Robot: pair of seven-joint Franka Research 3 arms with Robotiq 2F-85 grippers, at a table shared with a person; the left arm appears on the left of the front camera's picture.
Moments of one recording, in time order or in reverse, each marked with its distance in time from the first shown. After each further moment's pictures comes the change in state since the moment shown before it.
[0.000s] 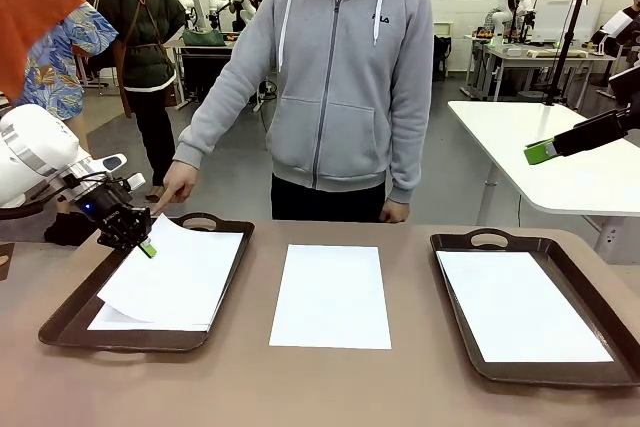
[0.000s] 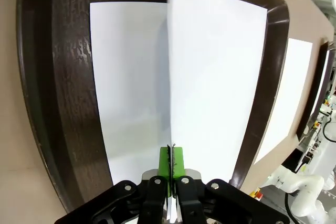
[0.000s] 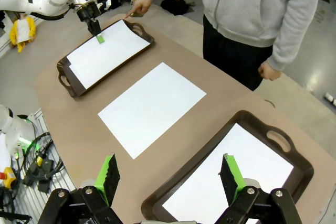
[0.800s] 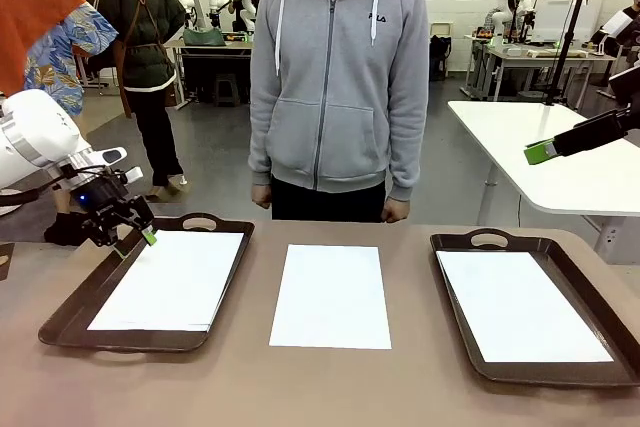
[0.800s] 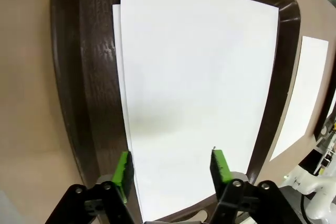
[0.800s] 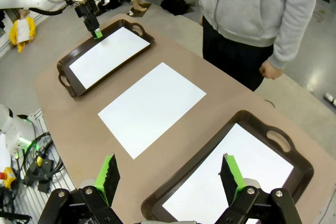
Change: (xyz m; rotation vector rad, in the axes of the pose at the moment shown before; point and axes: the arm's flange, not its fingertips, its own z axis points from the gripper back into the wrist) left arm -0.001 -0.011 0.022 0.125 0.000 -0.021; right arm 0.000 0.000 0.000 0.000 0.000 0.000
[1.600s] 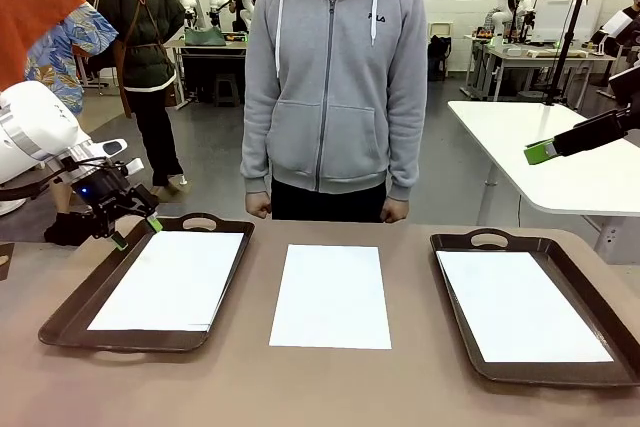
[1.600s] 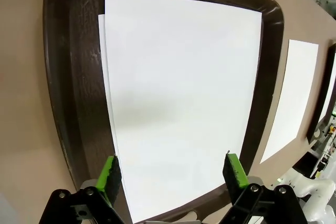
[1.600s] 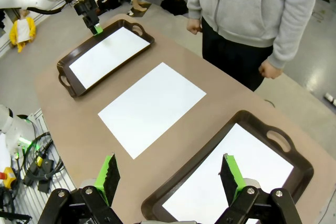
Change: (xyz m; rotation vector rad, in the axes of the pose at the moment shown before) left arm -0.002 -0.011 0.008 -0.026 -0.031 0.000; right arm 0.000 0.000 0.000 0.000 0.000 0.000
